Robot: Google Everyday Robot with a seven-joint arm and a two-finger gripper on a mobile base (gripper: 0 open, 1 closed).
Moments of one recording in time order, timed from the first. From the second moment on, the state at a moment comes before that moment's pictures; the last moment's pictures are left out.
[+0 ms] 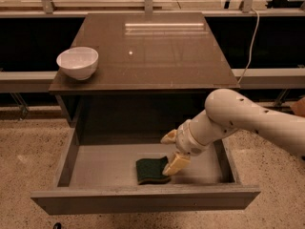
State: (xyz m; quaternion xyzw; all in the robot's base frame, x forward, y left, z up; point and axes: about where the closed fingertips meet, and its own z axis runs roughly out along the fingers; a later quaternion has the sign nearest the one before) arm 0.485 -0.057 0.659 -0.68 0.68 0.19 0.22
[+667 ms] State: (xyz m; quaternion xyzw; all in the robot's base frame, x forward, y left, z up) arm 0.474 -0.054 0.628 -0.69 0.67 0.19 0.21
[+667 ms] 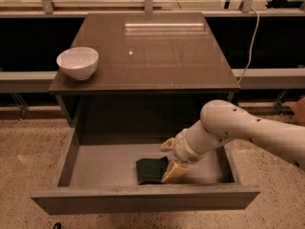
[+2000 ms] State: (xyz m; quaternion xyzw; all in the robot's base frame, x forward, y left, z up) arm 0.484 -0.037 0.629 -0.70 0.64 0.21 0.24
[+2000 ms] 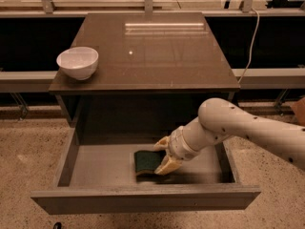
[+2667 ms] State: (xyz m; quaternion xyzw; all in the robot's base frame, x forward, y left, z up) arm 0.482 -0.053 0.708 -0.69 0.61 0.22 0.33
